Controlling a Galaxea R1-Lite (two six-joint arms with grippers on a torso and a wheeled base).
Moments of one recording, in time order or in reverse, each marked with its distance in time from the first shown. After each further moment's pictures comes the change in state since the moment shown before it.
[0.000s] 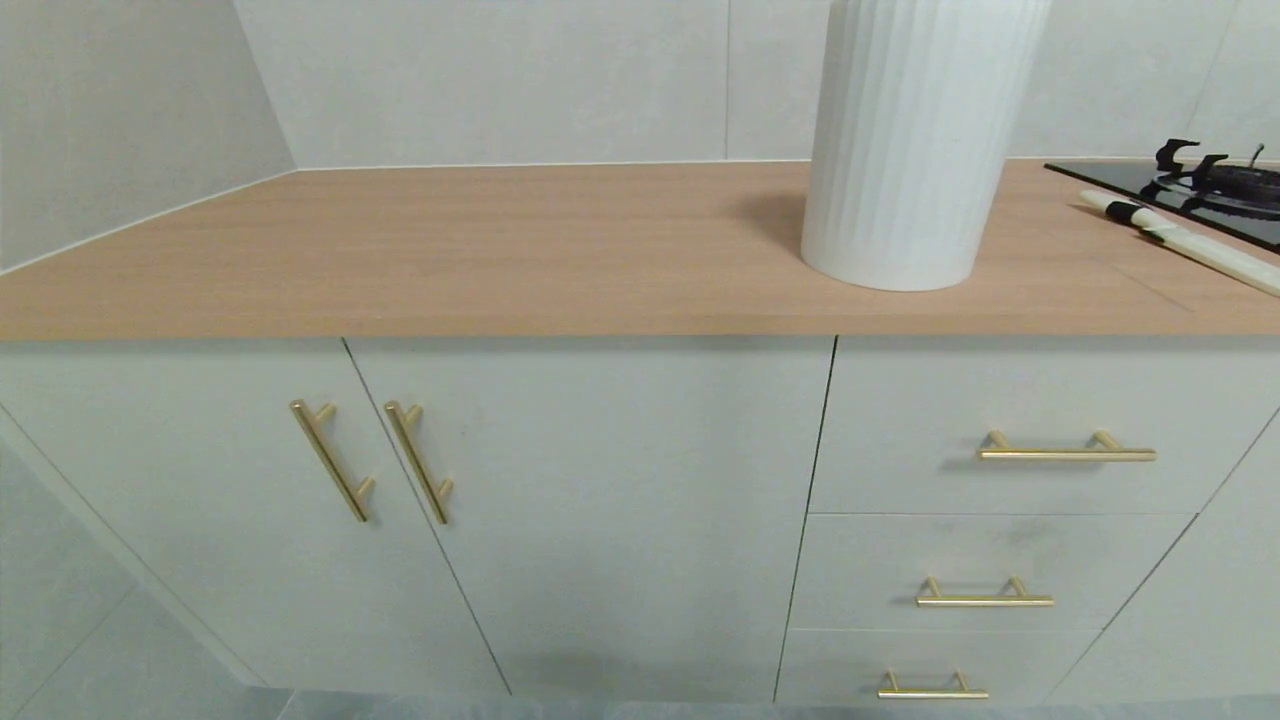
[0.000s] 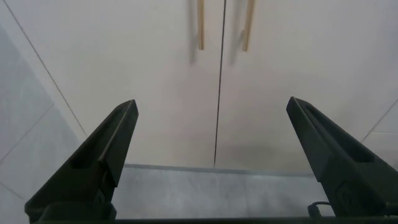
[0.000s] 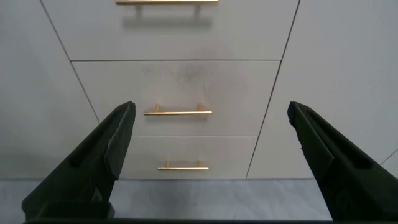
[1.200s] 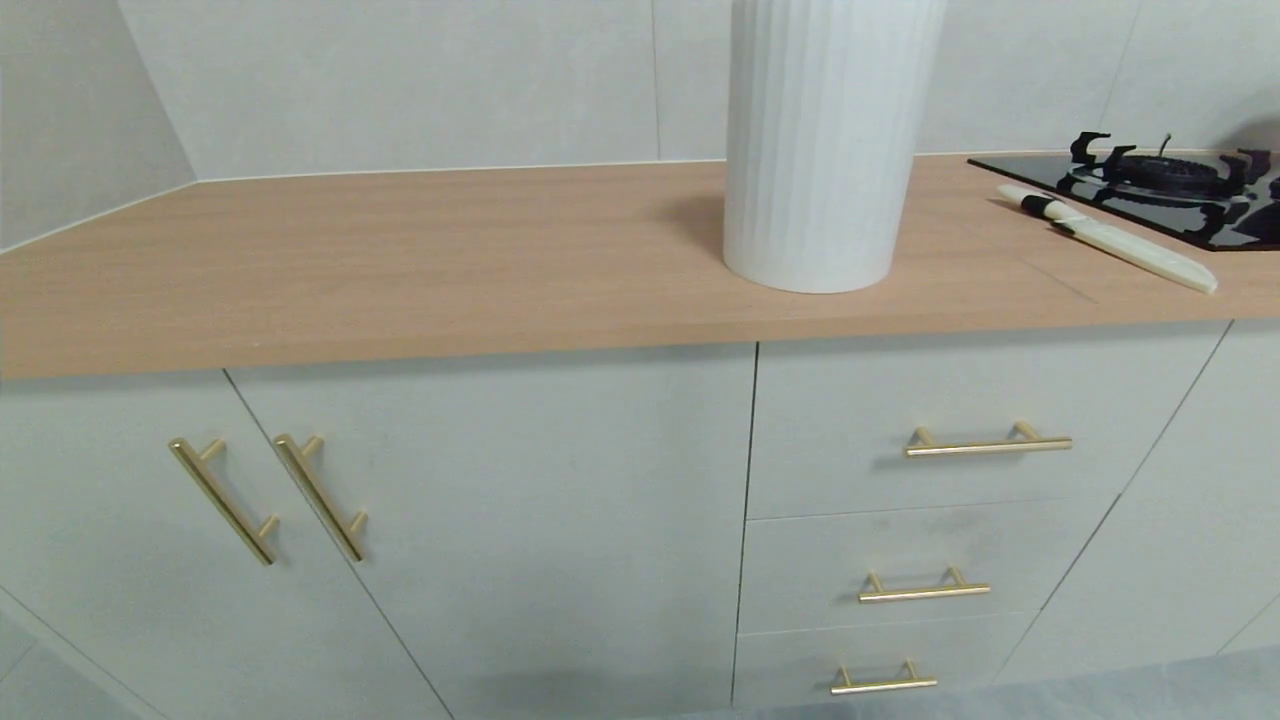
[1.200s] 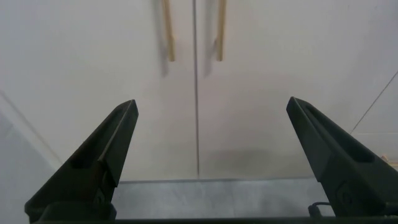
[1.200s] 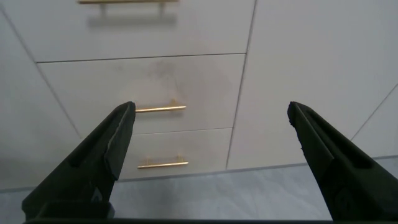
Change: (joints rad) left arm 0.000 0.000 0.000 0.001 0.000 0.002; right arm -0.001 0.000 0.001 0.000 0.001 -0.001
